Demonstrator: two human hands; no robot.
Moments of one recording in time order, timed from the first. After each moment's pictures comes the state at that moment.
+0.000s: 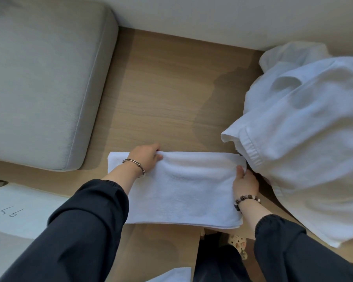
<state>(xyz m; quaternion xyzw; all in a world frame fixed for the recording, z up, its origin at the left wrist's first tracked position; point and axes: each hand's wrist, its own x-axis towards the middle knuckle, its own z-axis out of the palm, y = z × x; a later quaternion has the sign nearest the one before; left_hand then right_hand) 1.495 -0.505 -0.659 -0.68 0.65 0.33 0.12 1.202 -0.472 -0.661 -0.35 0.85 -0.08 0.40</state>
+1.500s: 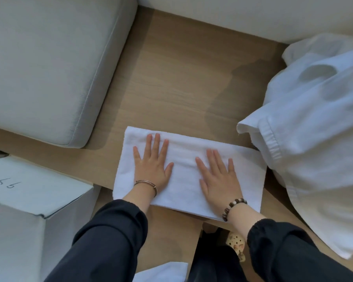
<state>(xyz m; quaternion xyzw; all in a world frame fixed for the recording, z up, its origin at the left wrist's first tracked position) 1.464 -0.412 -0.691 -0.75 0.63 0.15 0.12 1.245 -0.439 -0.669 -0.85 0.48 0.16 0.14</state>
